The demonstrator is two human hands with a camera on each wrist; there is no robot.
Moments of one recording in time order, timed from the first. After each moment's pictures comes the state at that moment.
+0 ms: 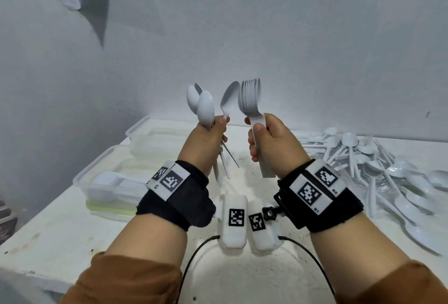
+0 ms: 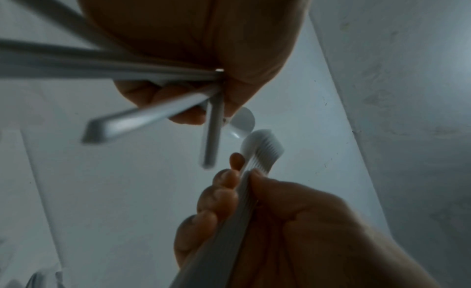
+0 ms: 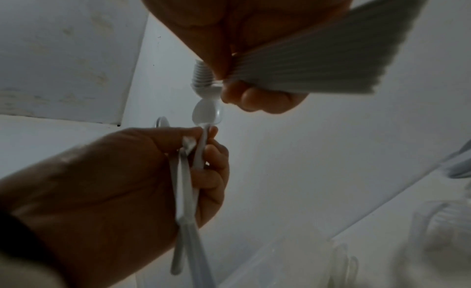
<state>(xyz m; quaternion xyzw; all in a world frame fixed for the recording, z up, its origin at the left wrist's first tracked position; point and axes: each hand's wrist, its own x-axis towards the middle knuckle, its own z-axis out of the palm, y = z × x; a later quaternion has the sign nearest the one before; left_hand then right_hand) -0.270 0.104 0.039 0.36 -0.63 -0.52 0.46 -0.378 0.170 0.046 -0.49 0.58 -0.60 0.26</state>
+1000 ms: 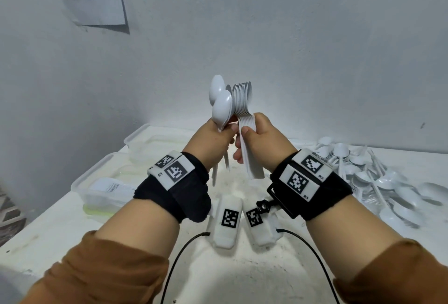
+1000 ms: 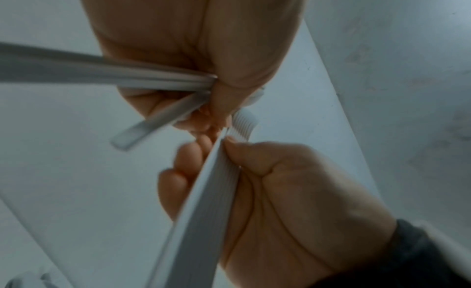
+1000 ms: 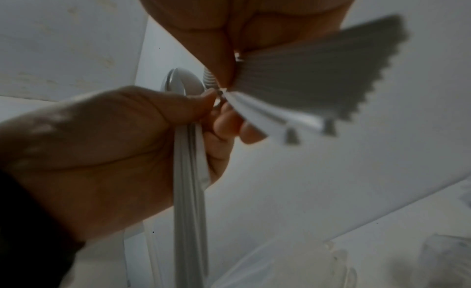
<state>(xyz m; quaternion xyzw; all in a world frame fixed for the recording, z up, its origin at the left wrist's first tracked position) -0.295 0.123 0.072 0.34 -0.71 -0.48 0.40 -0.396 0.173 0.077 -0.50 0.61 -0.53 0.31</state>
